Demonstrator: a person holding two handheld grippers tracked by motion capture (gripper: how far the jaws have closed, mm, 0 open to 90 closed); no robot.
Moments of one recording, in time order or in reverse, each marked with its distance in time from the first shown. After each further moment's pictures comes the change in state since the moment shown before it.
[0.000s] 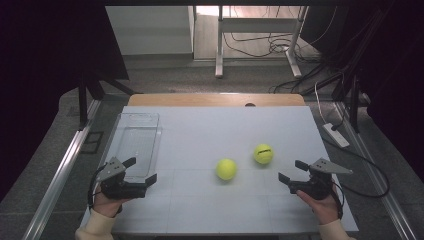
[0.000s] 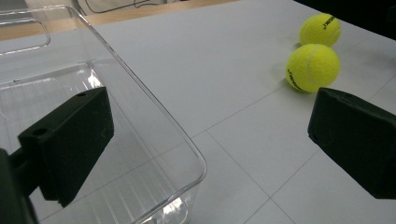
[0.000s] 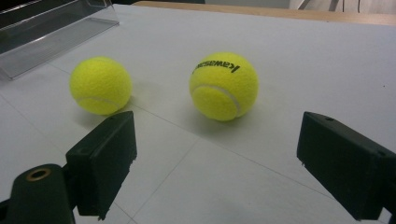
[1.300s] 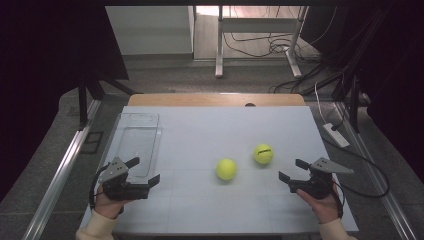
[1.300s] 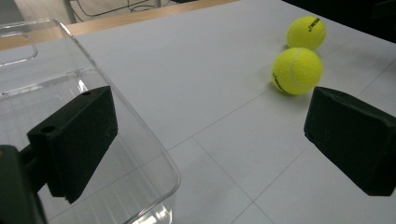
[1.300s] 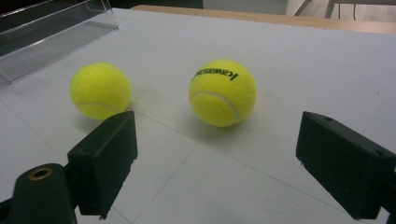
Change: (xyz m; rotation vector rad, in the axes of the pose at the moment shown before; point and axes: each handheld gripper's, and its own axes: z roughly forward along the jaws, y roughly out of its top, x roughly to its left) left arm -0.016 0.012 -0.001 0.007 -0.022 0.034; right arm 0.001 0.004 -0.002 -0.011 -0.012 -0.008
